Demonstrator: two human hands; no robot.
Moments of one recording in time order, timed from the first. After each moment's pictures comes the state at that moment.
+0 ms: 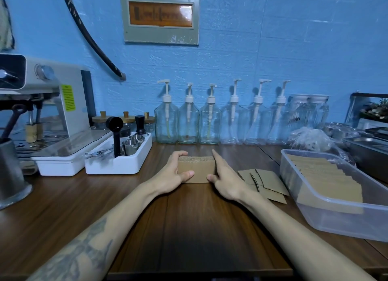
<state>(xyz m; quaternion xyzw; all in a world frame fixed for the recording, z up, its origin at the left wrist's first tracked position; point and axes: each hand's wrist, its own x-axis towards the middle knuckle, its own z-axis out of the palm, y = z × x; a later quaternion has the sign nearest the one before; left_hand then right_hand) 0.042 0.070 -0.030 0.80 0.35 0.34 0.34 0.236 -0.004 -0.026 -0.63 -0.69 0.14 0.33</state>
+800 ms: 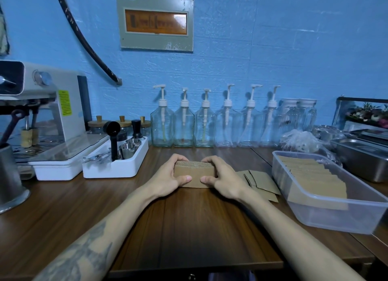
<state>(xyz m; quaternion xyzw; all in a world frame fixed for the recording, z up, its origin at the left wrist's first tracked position) 0.037 0.055 -0.023 0.81 0.32 0.37 0.33 0.240 -0.017 -0.014 -0.60 -0.70 0.10 0.37</state>
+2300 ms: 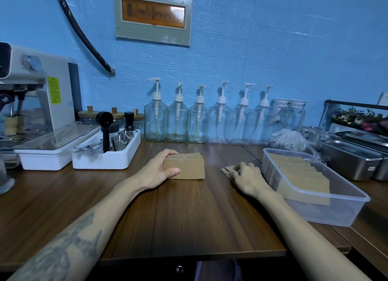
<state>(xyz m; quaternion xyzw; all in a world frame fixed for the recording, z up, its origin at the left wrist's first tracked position) 0.027 0.057 -0.021 0.82 0.33 0.33 0.31 0.303 -0.046 -0.020 -0.81 -0.54 0.02 0.21</state>
